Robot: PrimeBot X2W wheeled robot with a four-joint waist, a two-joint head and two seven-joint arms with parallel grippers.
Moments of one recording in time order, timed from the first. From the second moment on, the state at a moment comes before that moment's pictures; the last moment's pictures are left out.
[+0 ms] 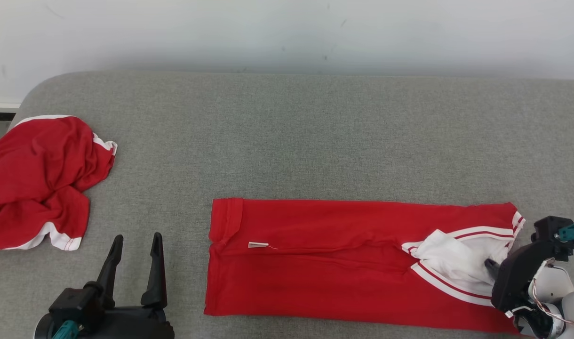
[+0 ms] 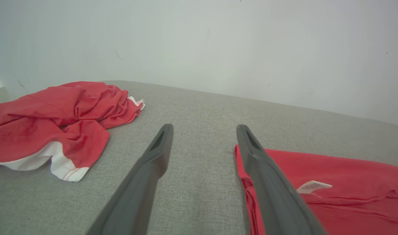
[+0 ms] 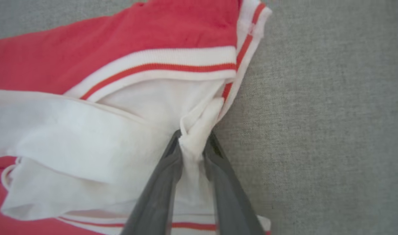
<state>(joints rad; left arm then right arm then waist) -0.10 0.05 0.03 0.18 -0.20 -0.11 -0.26 -0.31 -0.25 -0.11 0.51 0.36 0.13 0.62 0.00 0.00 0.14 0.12</state>
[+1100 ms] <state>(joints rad) -0.06 0.05 0.01 0.24 -0.21 -0.12 -0.26 -0.23 -0.27 0.12 0.15 0.22 0.13 0.63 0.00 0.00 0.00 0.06</state>
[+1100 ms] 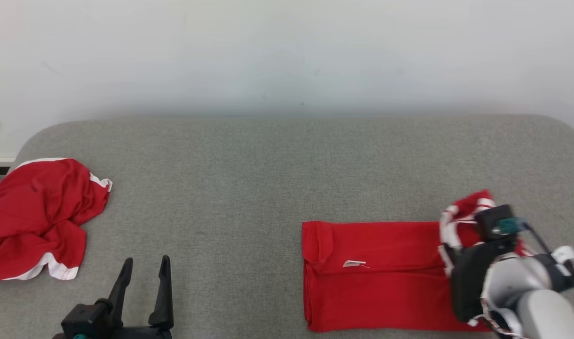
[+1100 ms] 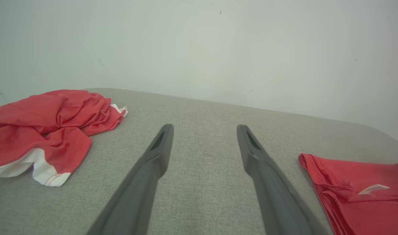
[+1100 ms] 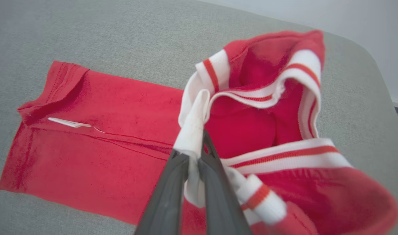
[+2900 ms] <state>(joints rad) -0.04 0.05 -0.06 0.26 -0.27 -0.10 -0.26 -0.24 -0.08 0.14 0.49 0.12 0.13 0.28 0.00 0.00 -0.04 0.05</state>
